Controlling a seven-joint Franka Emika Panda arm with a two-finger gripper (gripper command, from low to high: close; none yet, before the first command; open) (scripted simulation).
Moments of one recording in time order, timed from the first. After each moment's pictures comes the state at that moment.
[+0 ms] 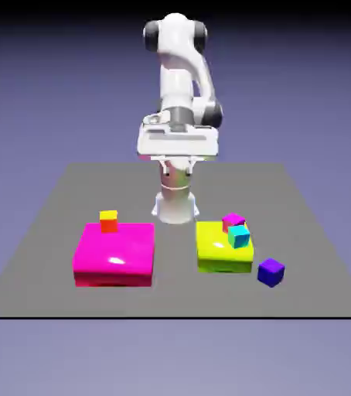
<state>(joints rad) -0.01 -0.59 0.04 -2.80 0.01 3.02 0.78</state>
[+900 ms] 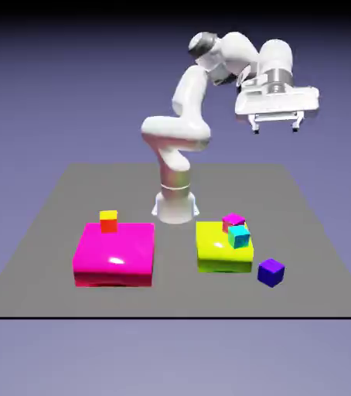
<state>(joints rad) -0.43 -0.98 1.02 -2.52 0.27 2.68 1.60</state>
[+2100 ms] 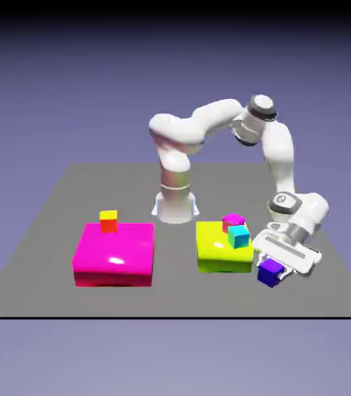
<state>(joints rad) -0.89 -1.39 2.00 -2.25 0.54 2.39 2.39</state>
